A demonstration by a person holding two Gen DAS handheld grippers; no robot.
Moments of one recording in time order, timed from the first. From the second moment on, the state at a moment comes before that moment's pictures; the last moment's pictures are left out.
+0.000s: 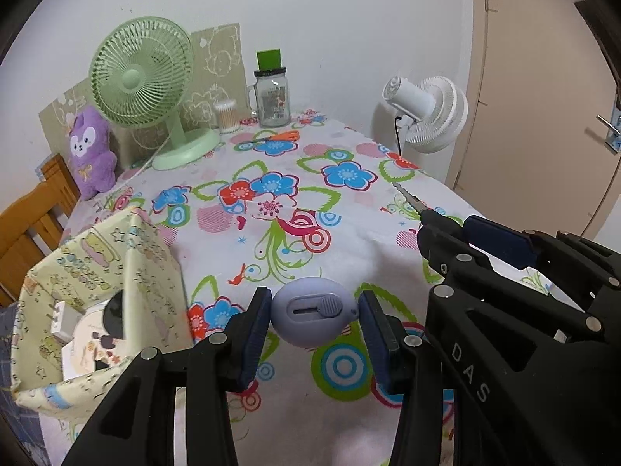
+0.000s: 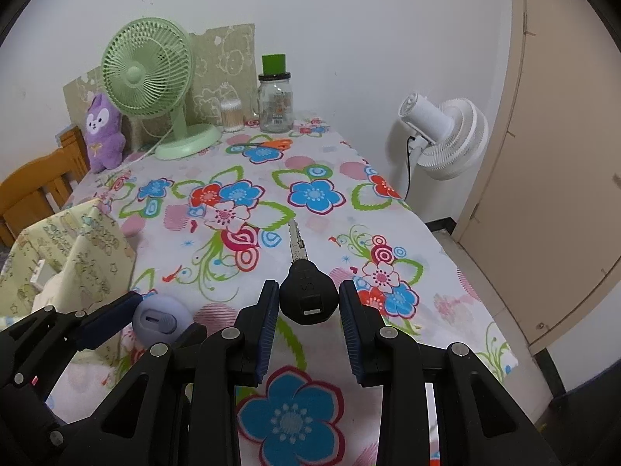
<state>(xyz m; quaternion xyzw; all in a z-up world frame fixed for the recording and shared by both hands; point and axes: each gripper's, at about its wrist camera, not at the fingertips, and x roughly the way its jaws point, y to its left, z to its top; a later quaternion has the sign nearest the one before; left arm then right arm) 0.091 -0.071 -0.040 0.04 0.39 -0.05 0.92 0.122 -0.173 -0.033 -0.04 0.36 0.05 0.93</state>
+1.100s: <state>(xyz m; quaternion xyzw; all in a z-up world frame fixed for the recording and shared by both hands) 0.038 -0.033 0.017 0.05 0.35 -0.04 0.94 0.058 -0.134 0.031 -0.04 0.31 0.08 0.95</state>
